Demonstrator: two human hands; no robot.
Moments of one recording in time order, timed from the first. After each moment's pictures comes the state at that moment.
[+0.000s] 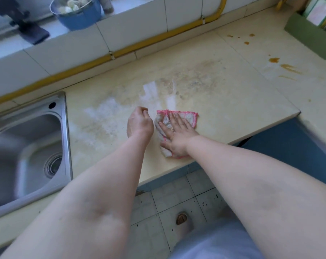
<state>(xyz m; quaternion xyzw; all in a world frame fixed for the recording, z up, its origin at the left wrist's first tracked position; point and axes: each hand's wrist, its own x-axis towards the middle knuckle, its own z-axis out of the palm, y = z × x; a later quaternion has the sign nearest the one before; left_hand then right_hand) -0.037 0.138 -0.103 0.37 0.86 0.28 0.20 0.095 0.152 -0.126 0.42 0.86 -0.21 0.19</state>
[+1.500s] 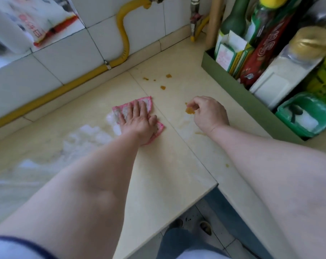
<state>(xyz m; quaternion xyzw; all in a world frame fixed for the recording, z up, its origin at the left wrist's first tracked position) 0.169 0.443 -0.143 0.64 0.75 -0.07 0.16 0.378 0.449 -0.106 0.66 0.70 -0.19 -0.19</state>
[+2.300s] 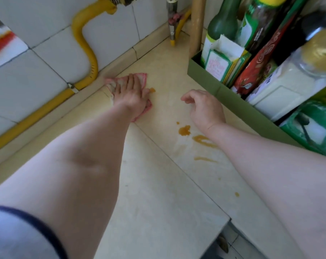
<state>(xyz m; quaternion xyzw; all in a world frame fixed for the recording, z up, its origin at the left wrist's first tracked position) 0.183 0.617 -0.146 0.74 0.66 -0.03 0.12 0.385 0.529 -0.124 0.70 0.65 -0.19 -0.22</state>
